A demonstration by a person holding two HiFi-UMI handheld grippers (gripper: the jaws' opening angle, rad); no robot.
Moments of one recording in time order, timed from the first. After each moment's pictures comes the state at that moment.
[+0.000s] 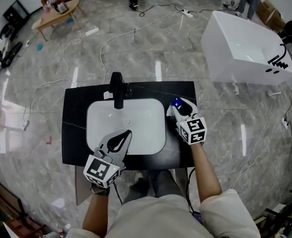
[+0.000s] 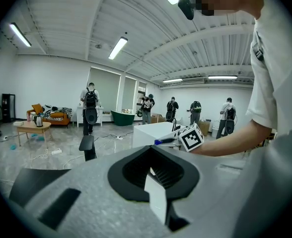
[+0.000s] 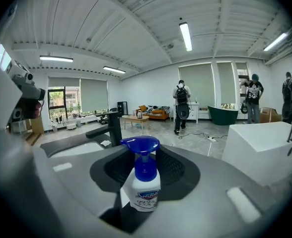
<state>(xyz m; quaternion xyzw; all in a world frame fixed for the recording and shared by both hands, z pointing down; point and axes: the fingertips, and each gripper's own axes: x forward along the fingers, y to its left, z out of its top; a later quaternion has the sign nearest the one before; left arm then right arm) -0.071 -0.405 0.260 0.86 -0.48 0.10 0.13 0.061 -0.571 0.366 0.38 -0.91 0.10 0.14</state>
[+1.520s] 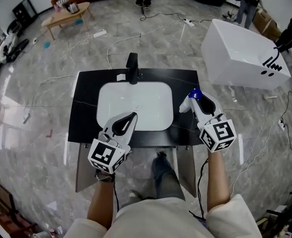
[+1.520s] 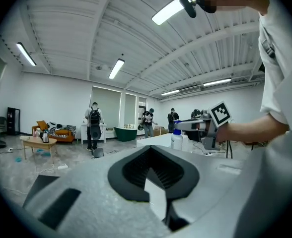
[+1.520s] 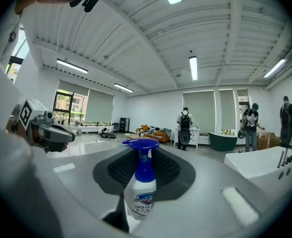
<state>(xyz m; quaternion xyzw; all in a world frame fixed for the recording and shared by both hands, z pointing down) -0.090 -0.288 0.217 0.86 -0.50 0.05 0.05 0.074 -0.393 0.191 0.38 -0.92 0.00 0.06</state>
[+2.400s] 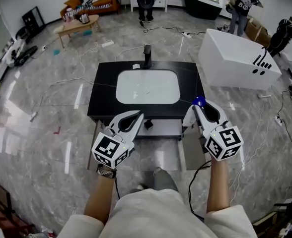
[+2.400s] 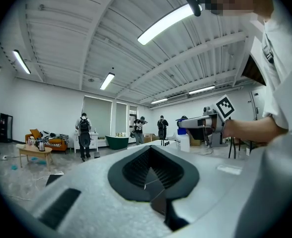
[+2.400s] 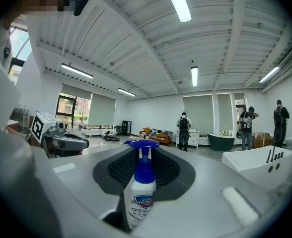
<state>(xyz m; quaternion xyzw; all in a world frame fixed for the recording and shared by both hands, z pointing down) -0.093 -0.037 0.157 0.89 -0.46 0.02 0.00 0.071 -0.098 0.118 0.39 -0.92 0.00 0.04</state>
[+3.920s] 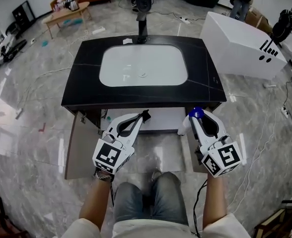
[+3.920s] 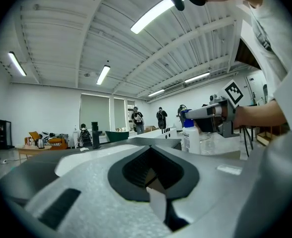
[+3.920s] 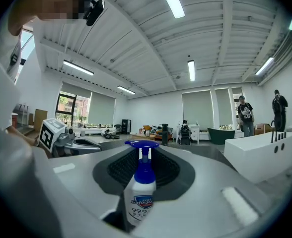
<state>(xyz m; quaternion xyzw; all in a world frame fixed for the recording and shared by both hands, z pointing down) -0.092 -0.090 0.417 0.89 -0.46 0.06 -0.03 0.058 -0.111 0.370 0.39 -0.92 0.01 0.03</state>
